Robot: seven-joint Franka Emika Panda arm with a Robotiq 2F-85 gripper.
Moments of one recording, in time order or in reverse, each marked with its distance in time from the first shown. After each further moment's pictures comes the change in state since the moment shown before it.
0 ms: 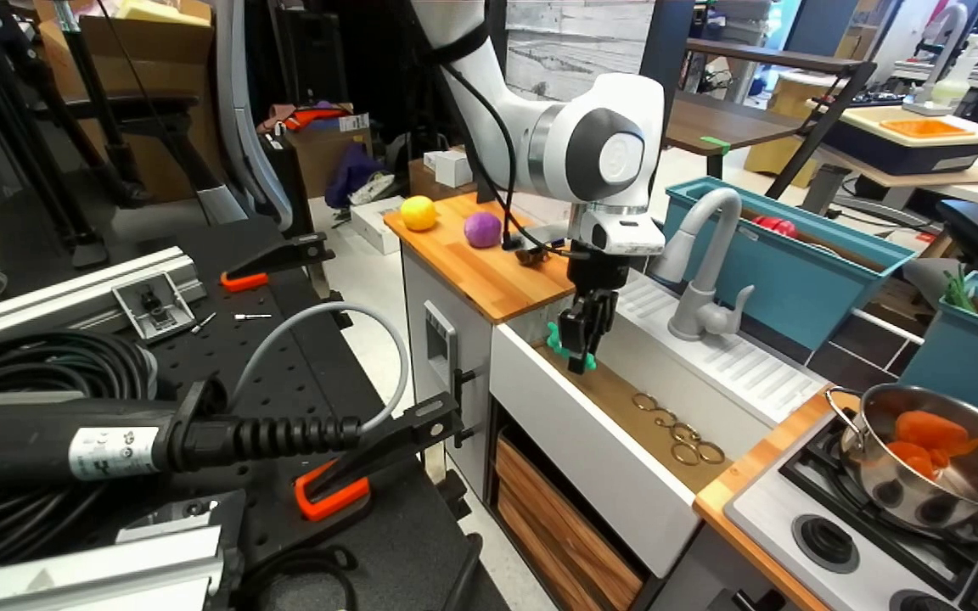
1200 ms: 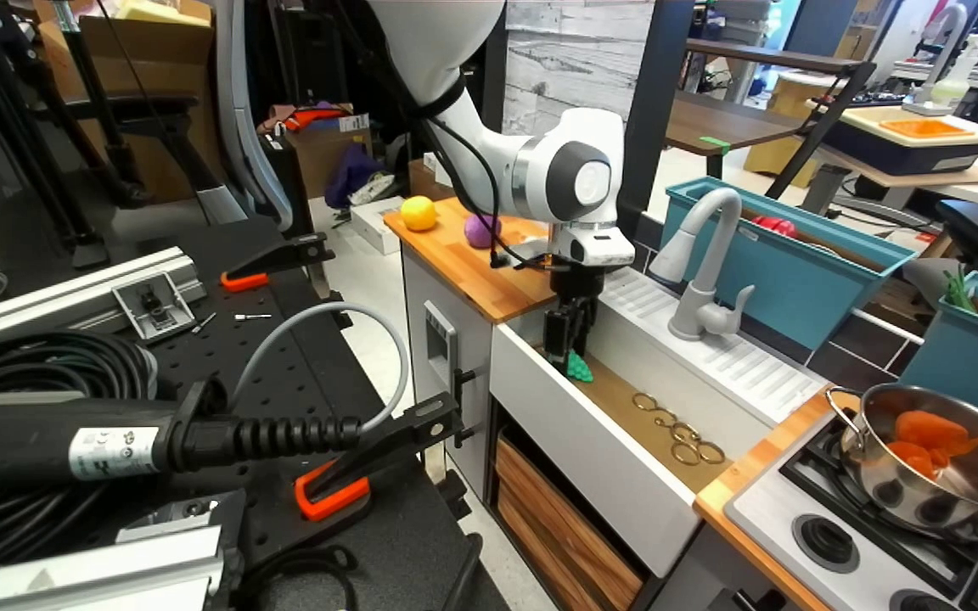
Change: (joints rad) arm 0.064 0.182 -0.020 0.240 -0.018 -0.055 0.011
